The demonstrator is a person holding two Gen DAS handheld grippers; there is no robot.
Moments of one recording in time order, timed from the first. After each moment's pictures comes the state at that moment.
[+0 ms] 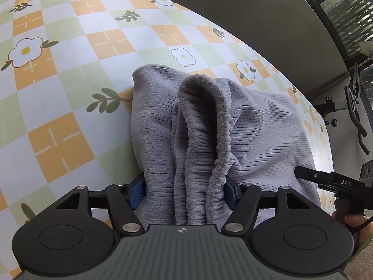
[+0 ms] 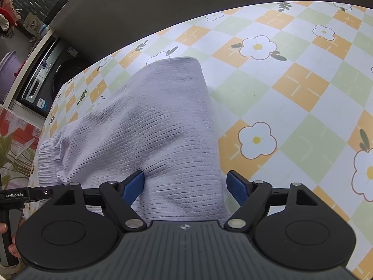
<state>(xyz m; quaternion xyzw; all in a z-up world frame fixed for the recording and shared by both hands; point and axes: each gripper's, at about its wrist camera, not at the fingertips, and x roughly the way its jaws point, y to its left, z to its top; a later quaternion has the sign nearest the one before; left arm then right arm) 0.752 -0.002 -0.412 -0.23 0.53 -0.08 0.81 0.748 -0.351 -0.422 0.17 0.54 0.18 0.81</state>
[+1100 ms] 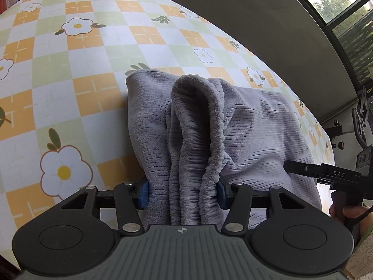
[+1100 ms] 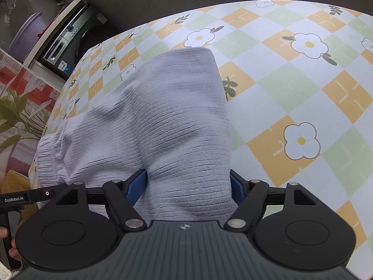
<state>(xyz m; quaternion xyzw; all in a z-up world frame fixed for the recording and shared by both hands) 0.664 -0.019 -0.402 -0.27 0.48 0.01 0.83 0.750 -0.317 -0.422 0.10 0.55 0.29 0.78</state>
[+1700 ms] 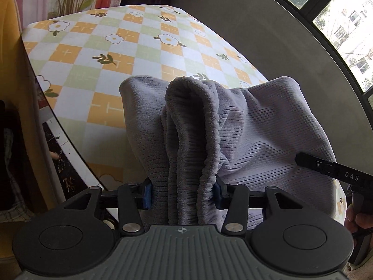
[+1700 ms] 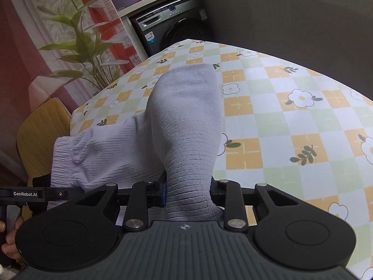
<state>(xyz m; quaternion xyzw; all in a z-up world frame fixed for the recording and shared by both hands) 0.519 -0.075 -0.367 -0.33 0.38 0.21 0.84 0.686 -0.258 -0.355 -0.06 0.41 0.49 0.76</state>
